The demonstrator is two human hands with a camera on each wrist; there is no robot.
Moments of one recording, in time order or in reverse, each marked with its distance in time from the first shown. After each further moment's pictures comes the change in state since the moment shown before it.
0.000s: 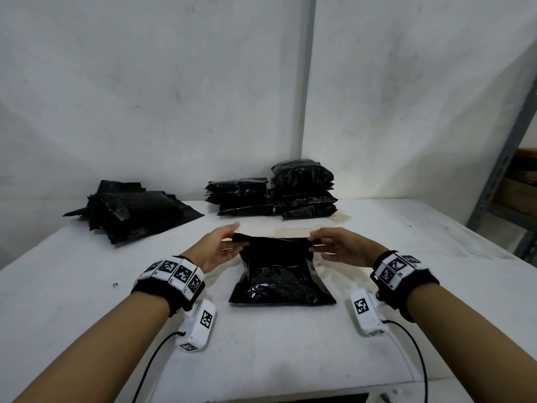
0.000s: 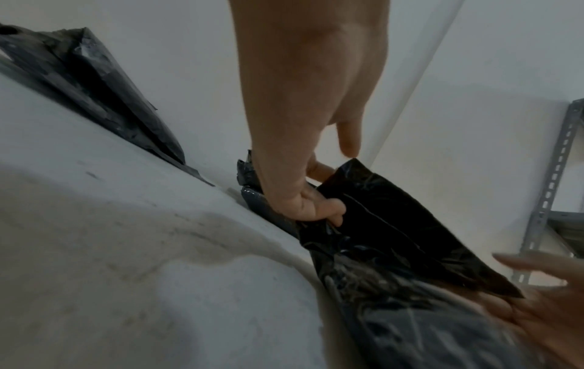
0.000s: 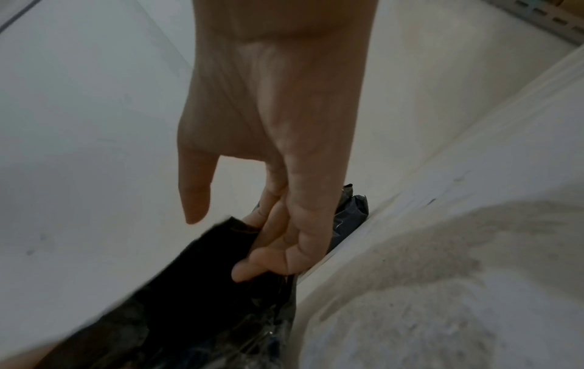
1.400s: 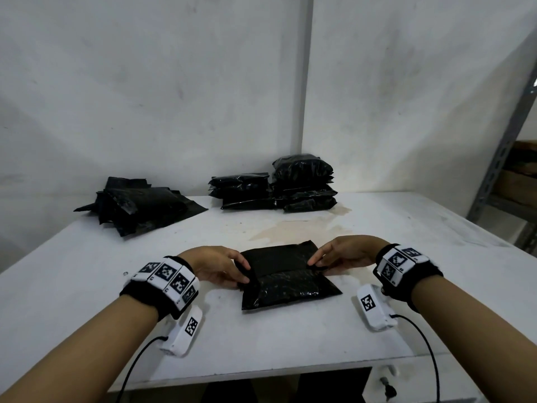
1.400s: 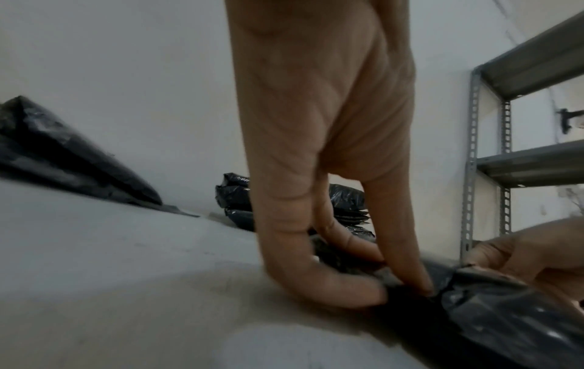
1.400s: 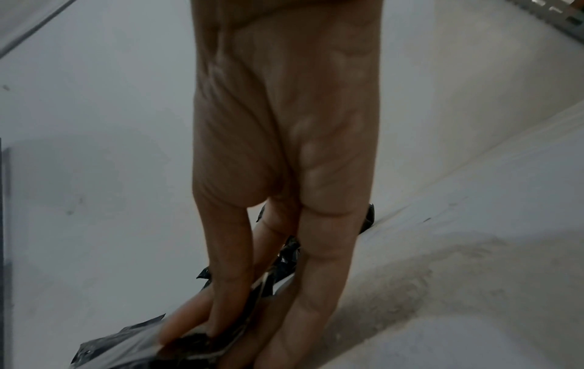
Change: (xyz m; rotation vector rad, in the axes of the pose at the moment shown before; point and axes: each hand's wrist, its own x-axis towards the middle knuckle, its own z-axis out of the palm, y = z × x) left_hand -0.057 -0.004 0.003 0.698 -0.229 -0.288; right_hand -0.019 0.014 0.002 -0.397 -0.150 0.228
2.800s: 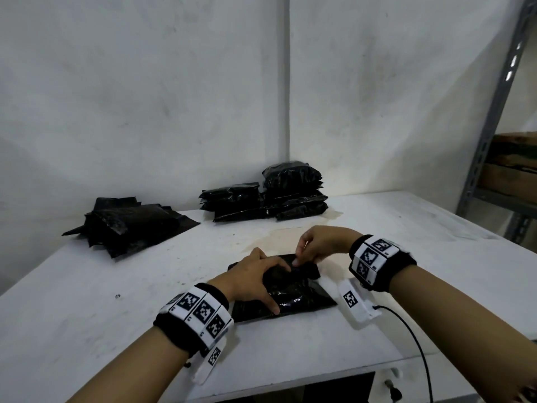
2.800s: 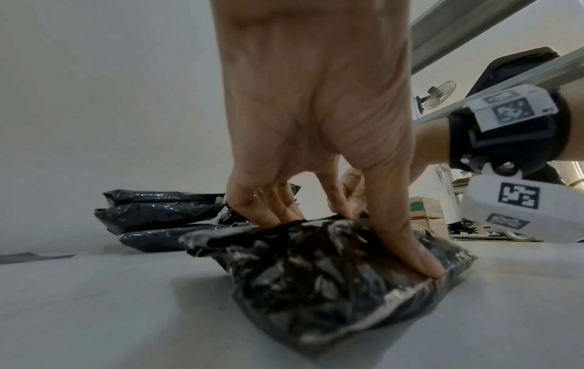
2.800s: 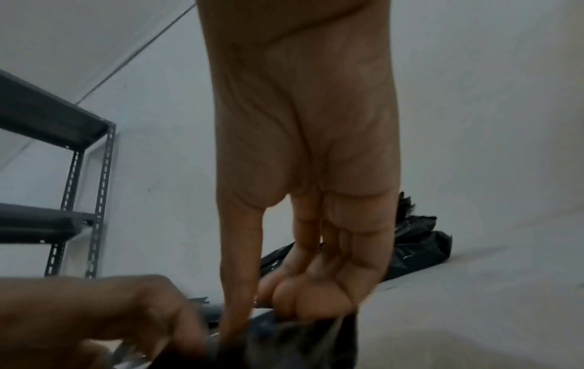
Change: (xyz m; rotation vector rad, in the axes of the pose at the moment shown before) left_hand 0.021 0.018 0.056 0.790 0.208 0.491; right_hand 0.001 -0.037 0.016 -0.372 0.241 -0.165
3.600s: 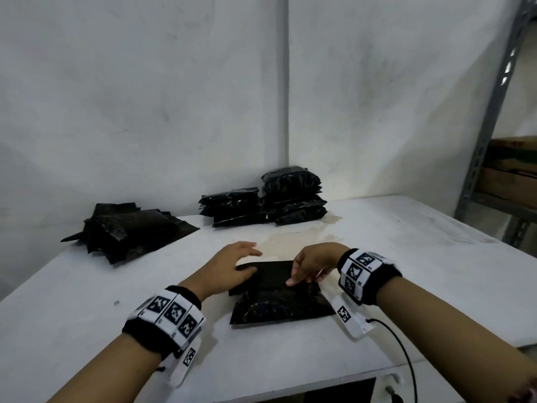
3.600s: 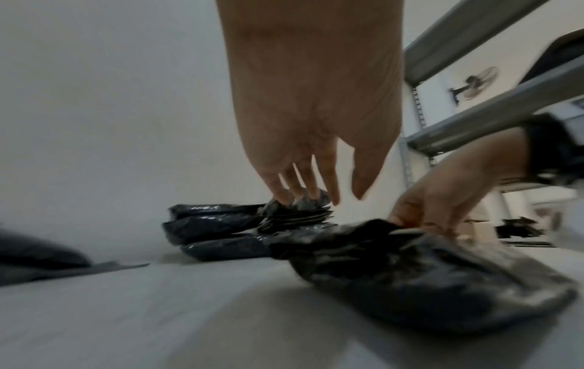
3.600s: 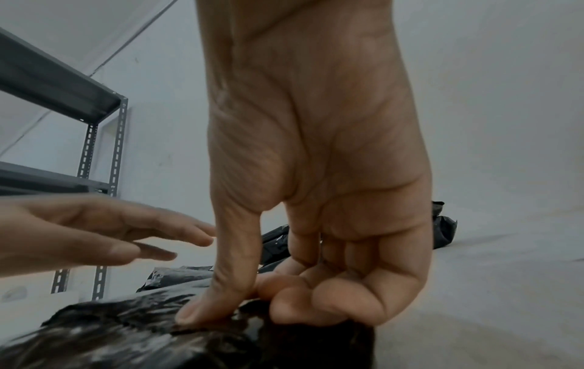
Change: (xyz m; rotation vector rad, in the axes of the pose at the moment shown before) left_hand -0.010 -0.029 -0.028 -0.021 0.250 0.057; right_hand 0.005 0.000 0.020 -0.190 -0.125 0.178
